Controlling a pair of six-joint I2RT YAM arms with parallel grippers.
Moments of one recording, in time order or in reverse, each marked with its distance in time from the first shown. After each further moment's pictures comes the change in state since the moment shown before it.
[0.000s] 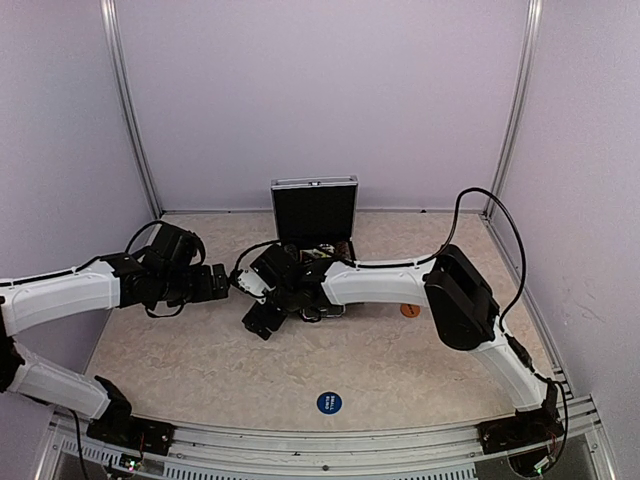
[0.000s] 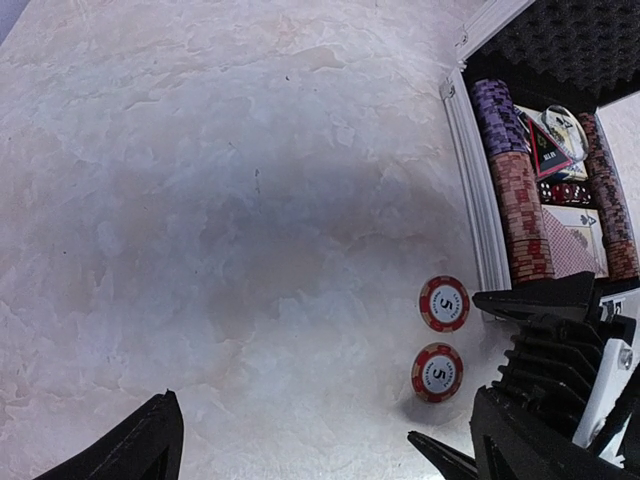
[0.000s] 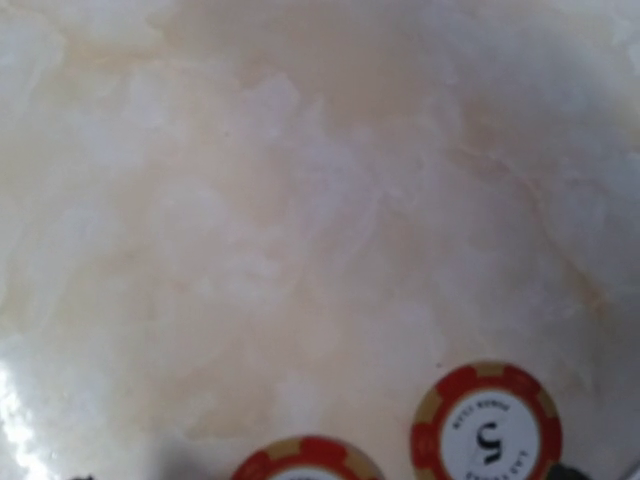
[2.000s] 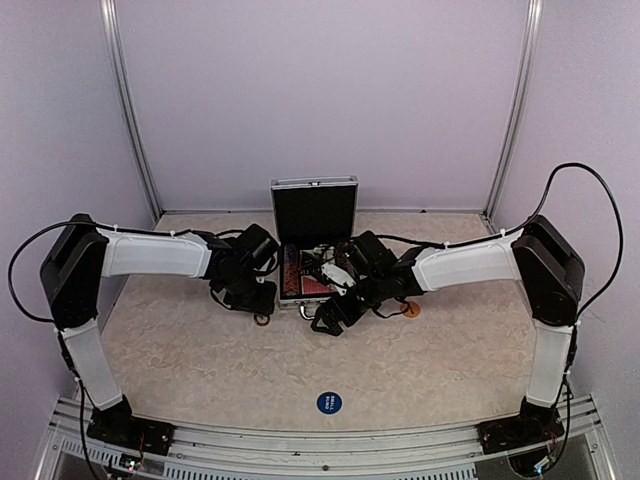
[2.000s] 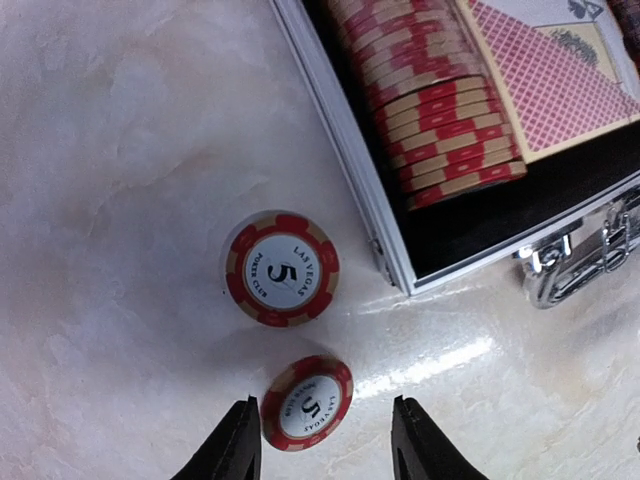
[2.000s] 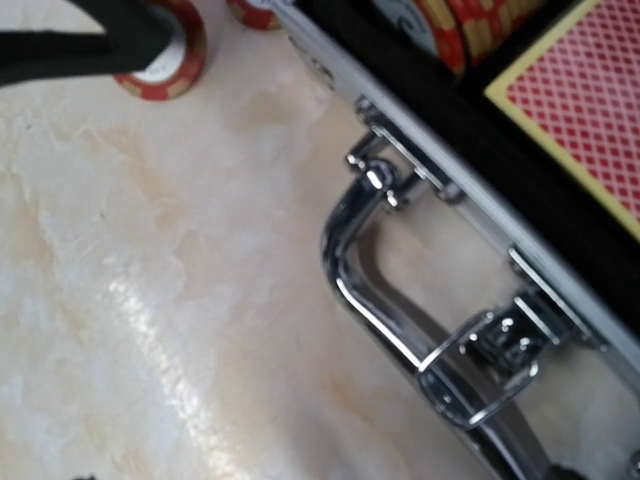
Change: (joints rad) left arm -0.153 0.583 0.424 -0.193 0.155 0.160; right arm -0.208 -0.515 -0.751 0.168 -0.299 0.139
